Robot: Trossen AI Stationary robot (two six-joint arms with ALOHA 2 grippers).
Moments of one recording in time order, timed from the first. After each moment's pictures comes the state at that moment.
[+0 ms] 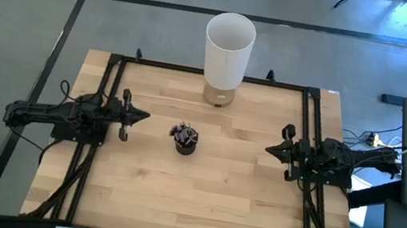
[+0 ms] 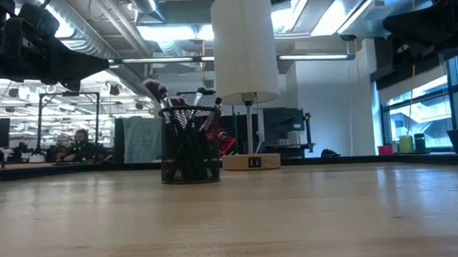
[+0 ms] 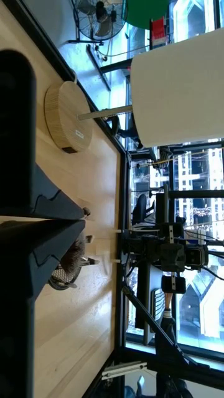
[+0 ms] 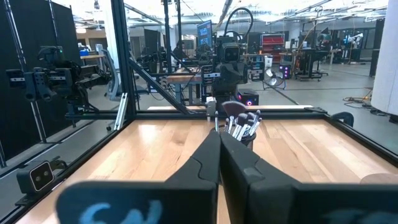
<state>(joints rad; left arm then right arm) 0.13 0.01 0.01 0.03 -0.07 0.01 0.14 0.03 0.01 0.13 0.09 0.02</state>
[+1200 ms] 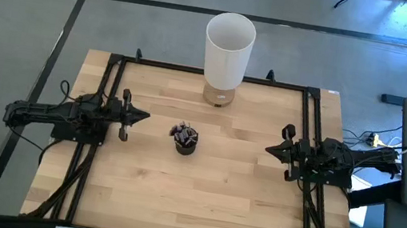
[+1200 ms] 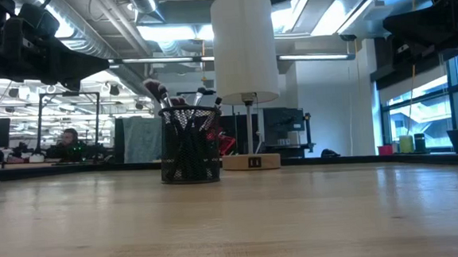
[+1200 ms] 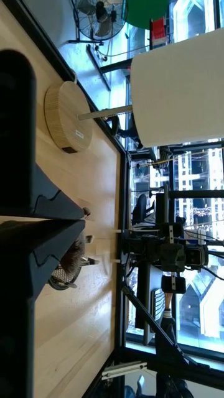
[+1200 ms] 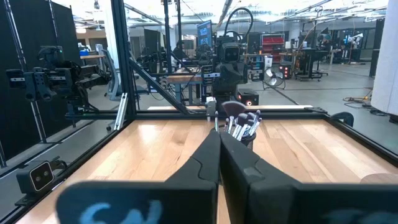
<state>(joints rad) 0.13 0.01 0.01 0.03 -0.07 0.01 0.14 0.03 0.01 0.13 0.09 0.02</state>
